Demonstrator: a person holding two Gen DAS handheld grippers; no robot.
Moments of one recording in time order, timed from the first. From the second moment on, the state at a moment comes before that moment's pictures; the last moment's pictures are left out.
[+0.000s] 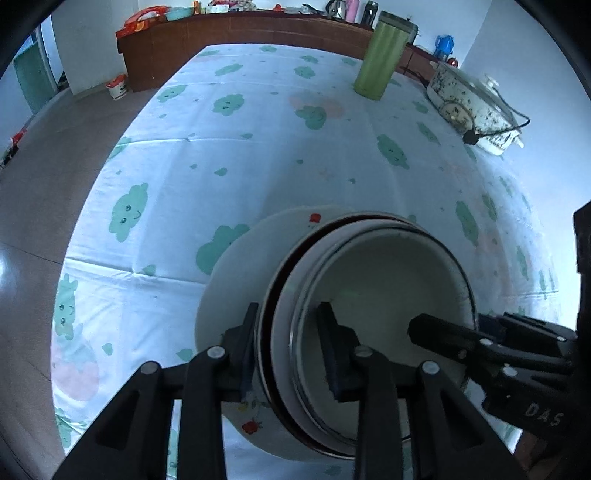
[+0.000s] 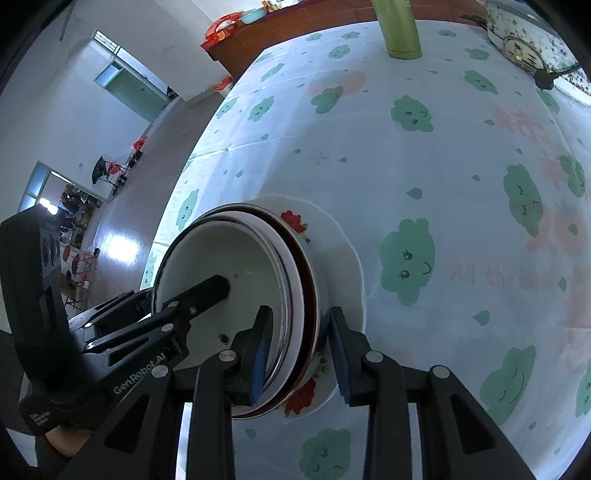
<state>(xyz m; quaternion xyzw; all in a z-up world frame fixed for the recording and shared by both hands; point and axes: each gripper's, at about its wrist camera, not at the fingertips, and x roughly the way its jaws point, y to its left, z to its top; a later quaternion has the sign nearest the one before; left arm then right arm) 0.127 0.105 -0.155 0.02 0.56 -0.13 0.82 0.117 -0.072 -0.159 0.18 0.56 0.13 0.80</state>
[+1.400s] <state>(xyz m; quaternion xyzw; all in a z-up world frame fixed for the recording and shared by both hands) 0.014 0.118 -0.052 0.06 0.37 -0.03 0.93 -0.011 -0.082 -0.041 0.13 0.36 0.10 0.92</state>
